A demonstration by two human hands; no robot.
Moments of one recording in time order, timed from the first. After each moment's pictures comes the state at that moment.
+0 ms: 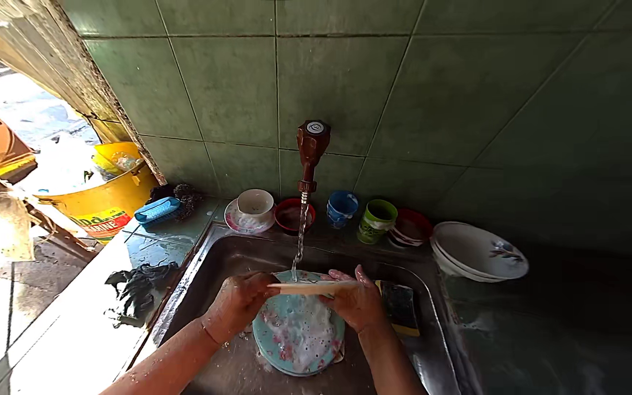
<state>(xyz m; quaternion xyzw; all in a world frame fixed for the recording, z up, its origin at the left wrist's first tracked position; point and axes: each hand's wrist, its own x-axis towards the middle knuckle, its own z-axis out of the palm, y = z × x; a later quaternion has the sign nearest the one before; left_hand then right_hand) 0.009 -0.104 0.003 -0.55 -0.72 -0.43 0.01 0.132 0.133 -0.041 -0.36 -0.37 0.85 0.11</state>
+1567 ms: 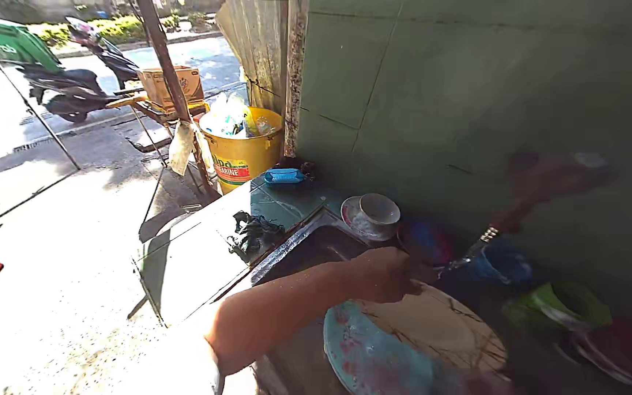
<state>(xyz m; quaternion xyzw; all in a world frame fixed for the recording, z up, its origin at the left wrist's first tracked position) -0.004 -0.080 0.085 -0.51 -0.75 -0.39 -0.17 0.180 0.164 -0.080 -0.31 -0.84 0.44 0.06</state>
